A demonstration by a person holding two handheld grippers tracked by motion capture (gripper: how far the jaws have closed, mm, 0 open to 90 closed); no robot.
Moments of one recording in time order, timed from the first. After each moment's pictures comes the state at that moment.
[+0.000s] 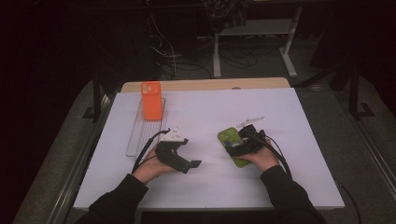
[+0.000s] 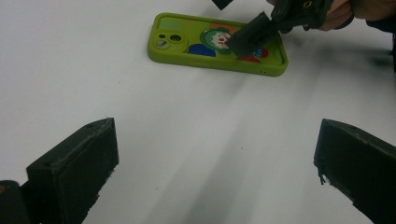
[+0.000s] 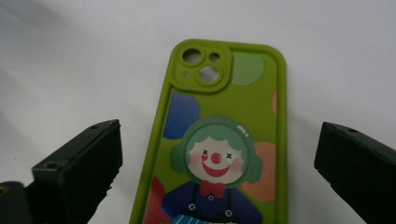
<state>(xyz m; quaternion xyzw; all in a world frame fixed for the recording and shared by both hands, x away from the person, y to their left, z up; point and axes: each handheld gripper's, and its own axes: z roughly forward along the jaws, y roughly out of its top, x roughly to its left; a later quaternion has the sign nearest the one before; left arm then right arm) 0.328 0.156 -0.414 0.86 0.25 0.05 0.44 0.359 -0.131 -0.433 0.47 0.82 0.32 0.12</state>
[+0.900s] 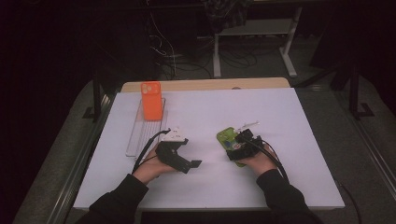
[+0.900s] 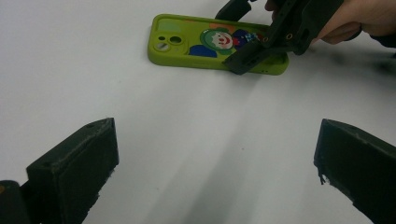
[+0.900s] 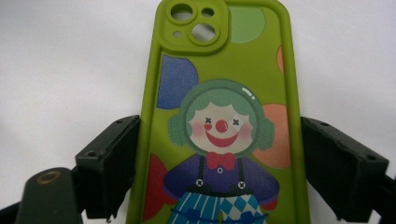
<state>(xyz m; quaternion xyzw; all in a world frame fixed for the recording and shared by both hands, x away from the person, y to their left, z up) 0.328 0.155 -0.414 0.86 0.25 0.05 0.44 0.352 -0.123 -0.446 0.48 0.83 0.27 0.13</state>
